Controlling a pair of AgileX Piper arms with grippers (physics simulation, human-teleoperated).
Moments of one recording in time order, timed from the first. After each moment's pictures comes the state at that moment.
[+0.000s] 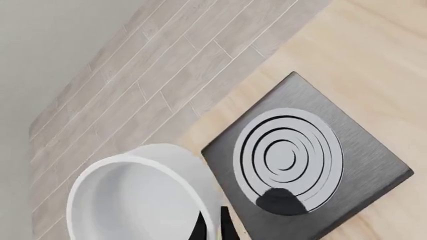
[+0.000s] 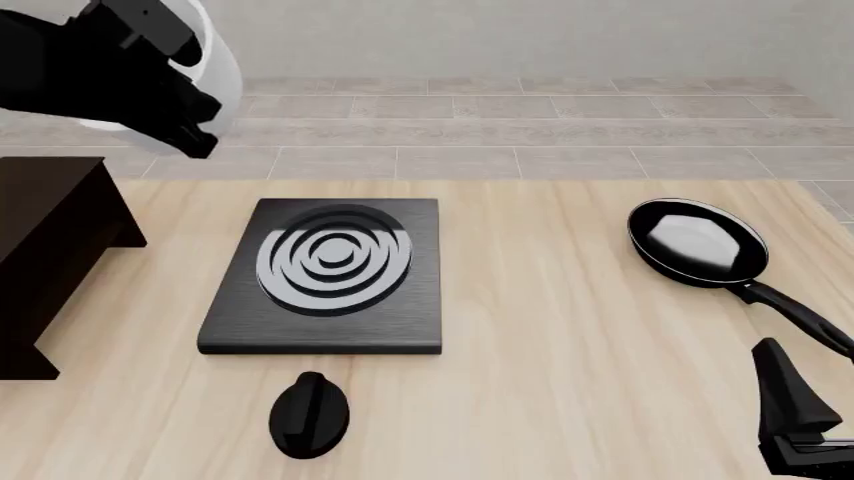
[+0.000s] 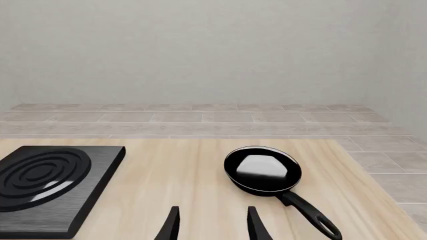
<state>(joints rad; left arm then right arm) -0.20 1.33 -1.33 0.65 0.62 0.00 0.00 -0.01 0.00 0.00</state>
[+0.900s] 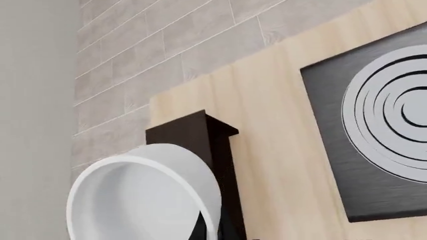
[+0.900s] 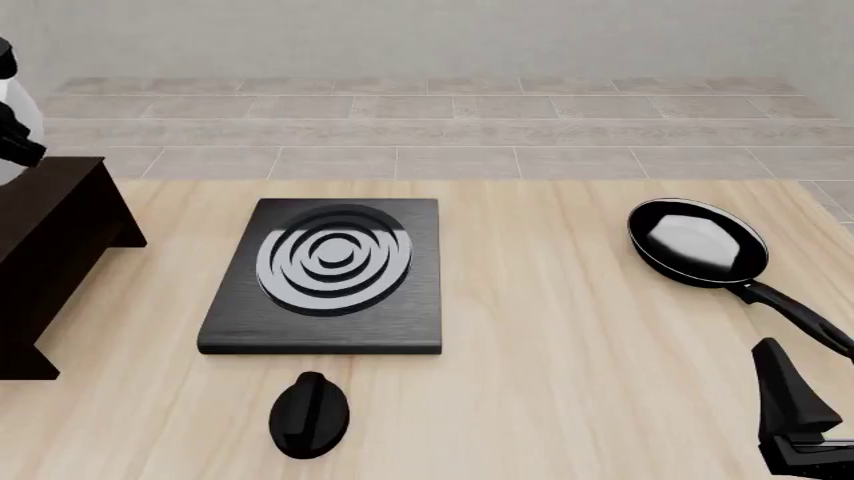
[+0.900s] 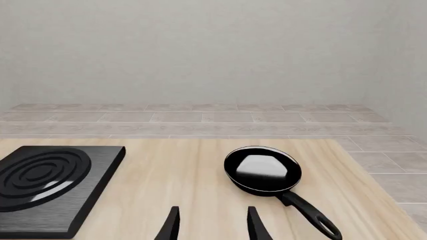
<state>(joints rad) 0.29 1.35 -1.33 0.74 0.67 0.00 0.00 -0.01 0.00 0.00</state>
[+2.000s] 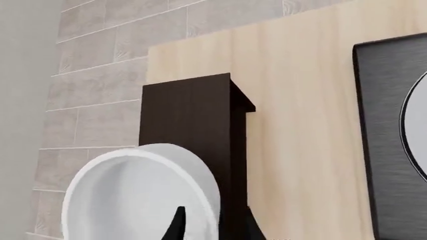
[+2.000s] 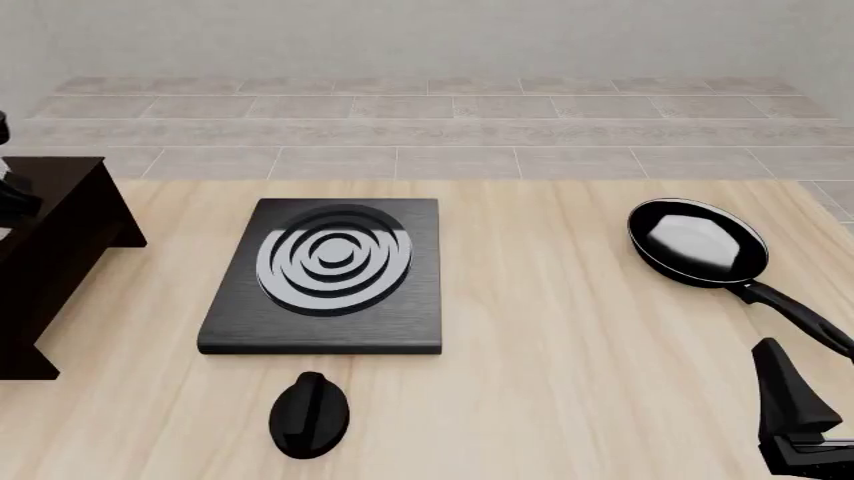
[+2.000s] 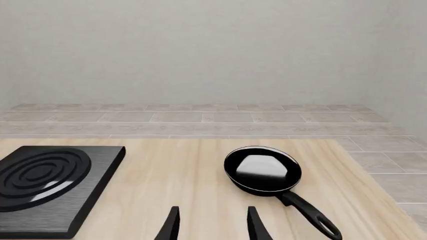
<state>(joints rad) 0.43 1.48 -1.19 0.56 0.58 0.00 0.00 -0.01 0.00 0.00</state>
